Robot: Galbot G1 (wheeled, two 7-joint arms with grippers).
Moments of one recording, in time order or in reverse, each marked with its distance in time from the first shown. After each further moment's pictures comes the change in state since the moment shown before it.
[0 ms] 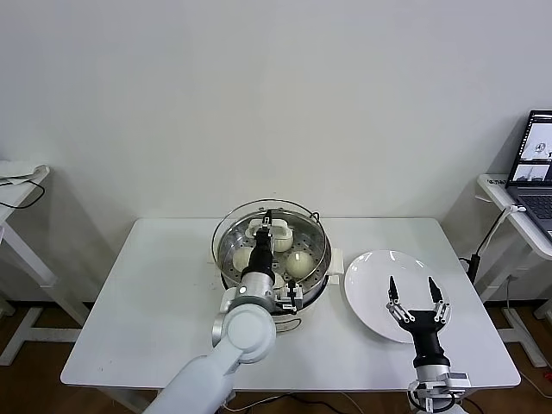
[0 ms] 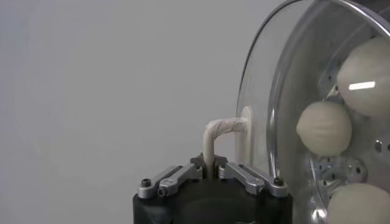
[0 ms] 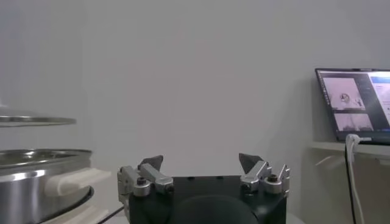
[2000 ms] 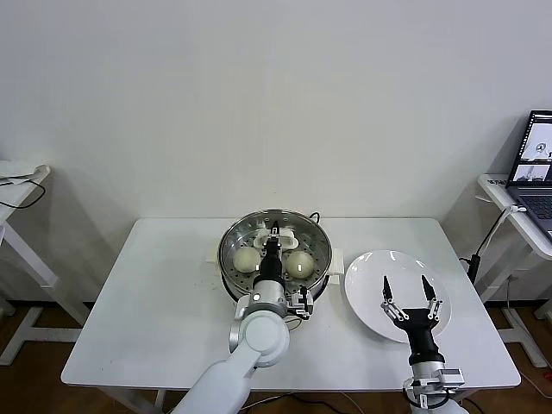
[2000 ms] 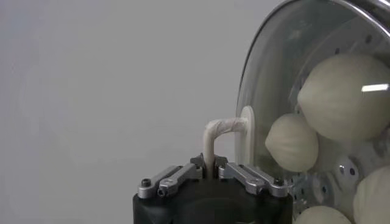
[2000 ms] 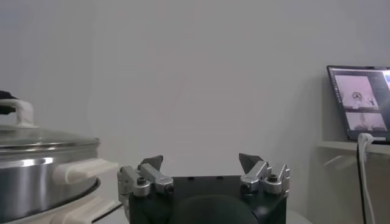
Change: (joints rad) left arm 0.046 -0.098 -0.027 0.108 0.058 -0.033 -0.055; right arm 0.025 -0.010 -0.021 -0.027 -0.024 -0.003 -0.007
